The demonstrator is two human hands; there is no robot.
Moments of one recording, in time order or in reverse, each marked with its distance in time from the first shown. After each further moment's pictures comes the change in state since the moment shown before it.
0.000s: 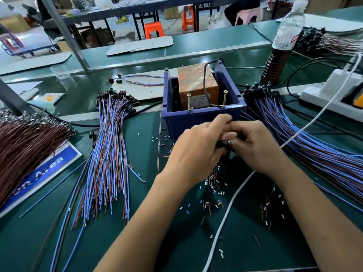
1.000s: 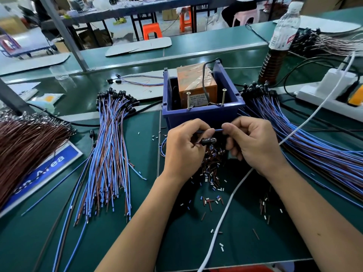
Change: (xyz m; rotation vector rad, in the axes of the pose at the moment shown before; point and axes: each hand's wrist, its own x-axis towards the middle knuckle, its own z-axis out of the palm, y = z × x) left_hand -0.010 -0.032 0.024 -0.352 0.427 -0.051; right_hand -0.007 0.008 0.011 0.247 0.267 0.193
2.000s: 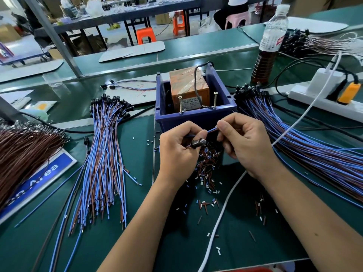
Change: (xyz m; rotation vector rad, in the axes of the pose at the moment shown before) left_hand -0.002 0.007 0.002 -0.187 0.010 -0.113; right_hand -0.001 -0.001 0.004 0.114 0.003 -0.044
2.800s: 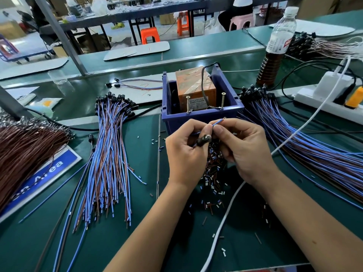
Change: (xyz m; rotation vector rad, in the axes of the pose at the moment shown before) left_hand -0.005 0.008 0.011 -0.113 0.187 -0.024; right_hand -0.006 -0.003 0.026 0.254 0.025 0.006
